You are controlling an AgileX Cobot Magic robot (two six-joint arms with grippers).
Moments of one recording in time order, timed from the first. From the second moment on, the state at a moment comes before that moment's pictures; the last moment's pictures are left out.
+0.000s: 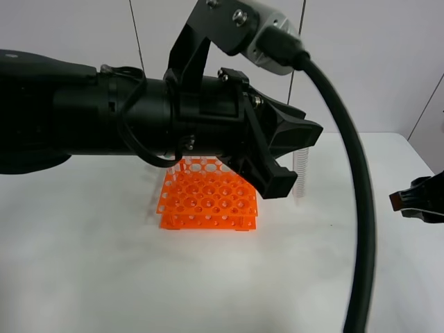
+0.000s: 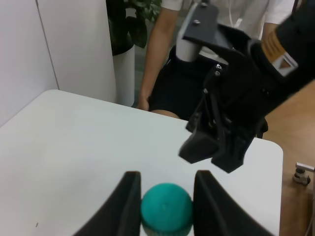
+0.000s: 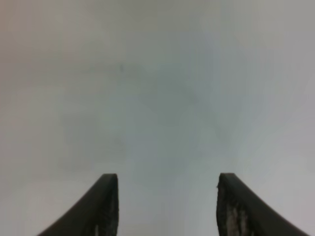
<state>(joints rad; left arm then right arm) -0.86 1.44 -1.03 -1.68 0.26 1.77 0.15 1.03 -0.74 -0.18 0.90 0.15</state>
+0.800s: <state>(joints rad) -0.86 1.44 -1.02 -1.68 0.29 1.77 0.15 1.02 -0.82 -0.03 1.21 0.04</state>
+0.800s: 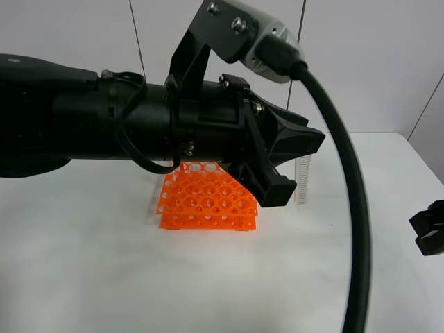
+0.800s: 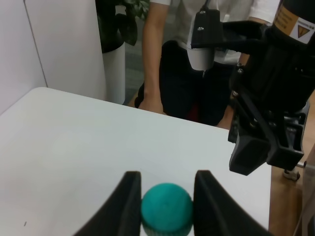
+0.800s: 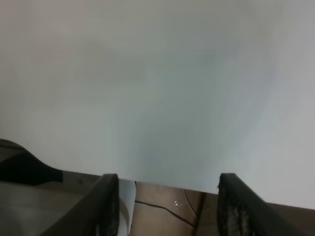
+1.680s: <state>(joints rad) -0.86 1.44 -1.02 -1.68 0.34 1.77 0.15 0.45 -0.54 -0.02 1.03 0.06</state>
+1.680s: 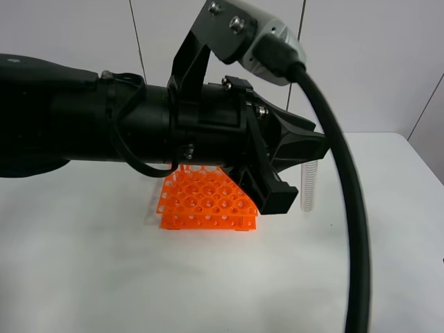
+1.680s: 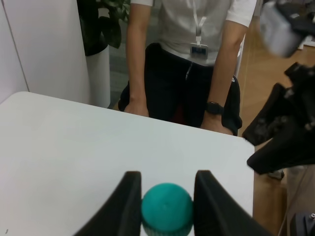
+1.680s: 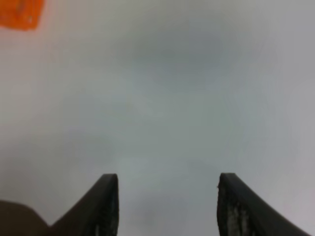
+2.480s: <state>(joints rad) -0.86 1.44 -1.02 -1.68 0.36 1.77 0.03 0.26 -0.53 -0.07 1.01 0.06</state>
